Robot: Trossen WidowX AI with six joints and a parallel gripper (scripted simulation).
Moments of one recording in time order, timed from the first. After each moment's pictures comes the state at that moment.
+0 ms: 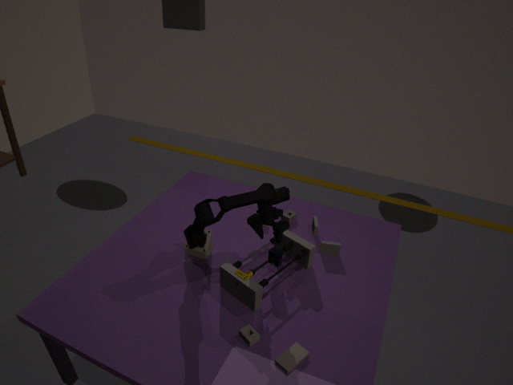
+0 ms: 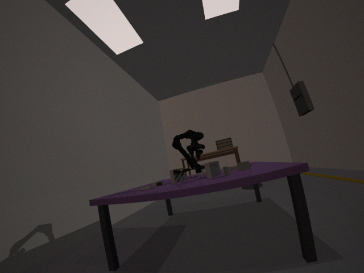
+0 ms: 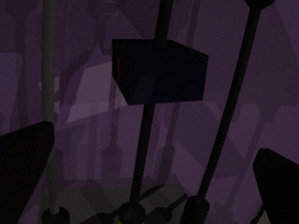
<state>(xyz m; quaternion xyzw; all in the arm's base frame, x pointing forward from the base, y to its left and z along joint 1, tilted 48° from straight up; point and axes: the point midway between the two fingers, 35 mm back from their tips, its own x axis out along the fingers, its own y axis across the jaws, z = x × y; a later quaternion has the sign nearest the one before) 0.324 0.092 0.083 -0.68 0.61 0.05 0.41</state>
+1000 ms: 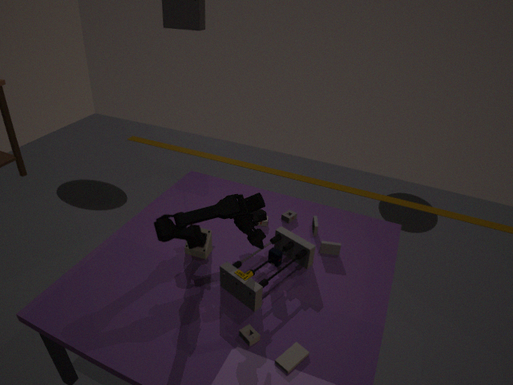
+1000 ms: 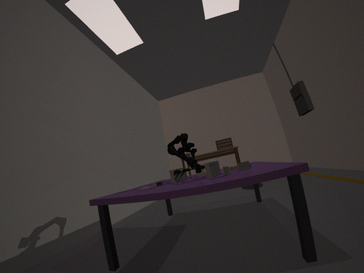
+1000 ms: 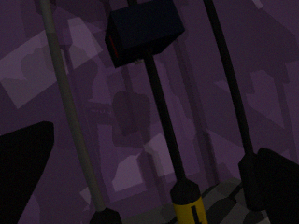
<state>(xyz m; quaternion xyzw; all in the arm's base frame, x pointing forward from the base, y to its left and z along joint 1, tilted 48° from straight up) 0.279 0.062 0.138 -0.55 0.53 0.05 0.64</state>
